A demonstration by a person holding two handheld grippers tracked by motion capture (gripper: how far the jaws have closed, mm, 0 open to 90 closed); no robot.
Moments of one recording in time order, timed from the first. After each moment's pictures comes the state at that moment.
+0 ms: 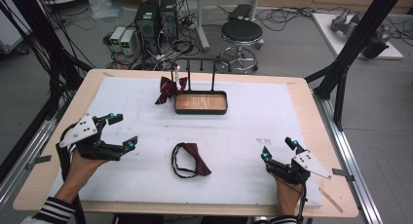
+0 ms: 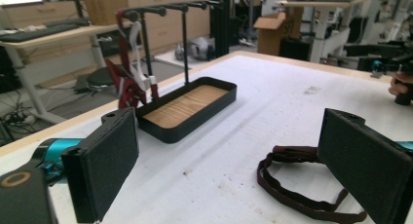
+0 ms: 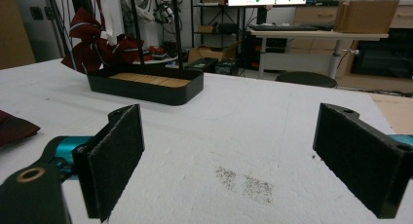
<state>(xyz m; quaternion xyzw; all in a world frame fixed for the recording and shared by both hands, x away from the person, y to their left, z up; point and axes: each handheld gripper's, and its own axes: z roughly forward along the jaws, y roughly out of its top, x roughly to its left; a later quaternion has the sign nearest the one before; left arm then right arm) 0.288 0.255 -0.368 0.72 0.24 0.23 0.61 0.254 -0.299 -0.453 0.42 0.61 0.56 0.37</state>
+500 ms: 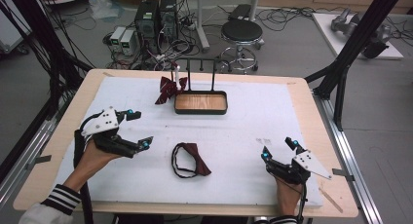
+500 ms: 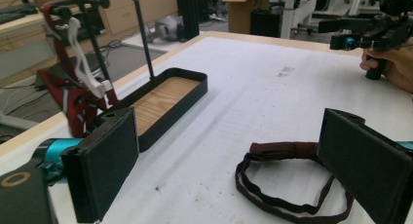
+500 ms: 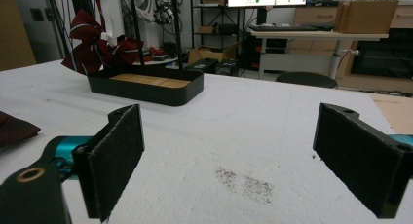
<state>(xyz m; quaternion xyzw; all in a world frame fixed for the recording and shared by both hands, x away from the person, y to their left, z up) 0.309 0.217 -0.355 0.77 0.19 0.19 0.57 0.254 -0.300 -0.453 0.42 0.61 0.56 0.37</state>
